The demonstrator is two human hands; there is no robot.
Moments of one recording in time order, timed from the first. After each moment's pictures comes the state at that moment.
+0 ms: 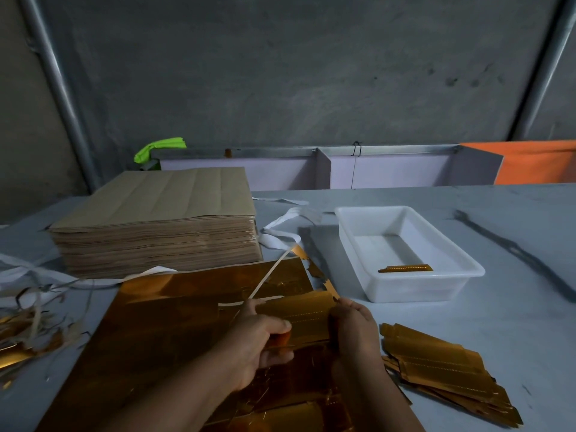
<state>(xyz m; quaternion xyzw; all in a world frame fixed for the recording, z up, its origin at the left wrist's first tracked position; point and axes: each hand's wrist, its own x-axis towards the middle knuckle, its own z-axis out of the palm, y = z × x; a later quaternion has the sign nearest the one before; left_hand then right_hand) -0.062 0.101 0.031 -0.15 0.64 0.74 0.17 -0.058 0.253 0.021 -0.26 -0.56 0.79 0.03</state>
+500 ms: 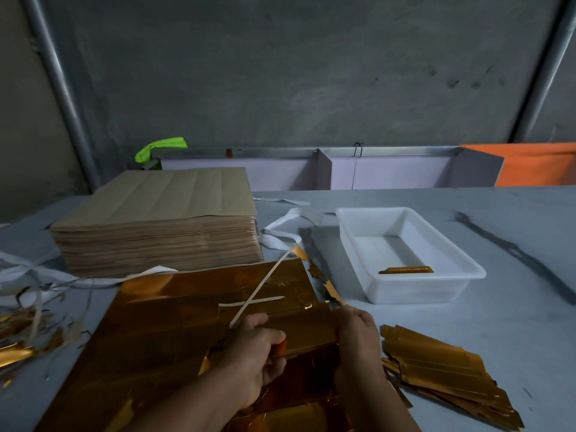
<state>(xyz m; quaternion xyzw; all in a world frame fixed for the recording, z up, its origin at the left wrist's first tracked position) -0.058 0.105 0.010 -0.22 0.60 0.75 0.15 -0.055 0.248 0.019 -0.29 -0.57 0.77 0.04</state>
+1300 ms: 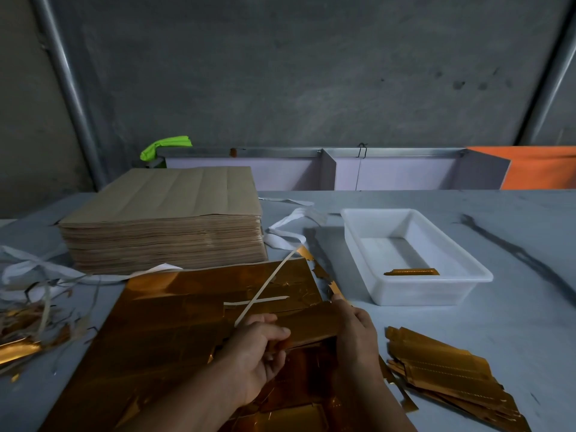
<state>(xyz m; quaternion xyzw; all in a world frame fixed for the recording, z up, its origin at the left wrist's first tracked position) -0.062 0.097 0.019 -0.28 0.47 0.82 0.19 -0.050 0.238 0.022 -0.25 -0.56 0.79 0.03</state>
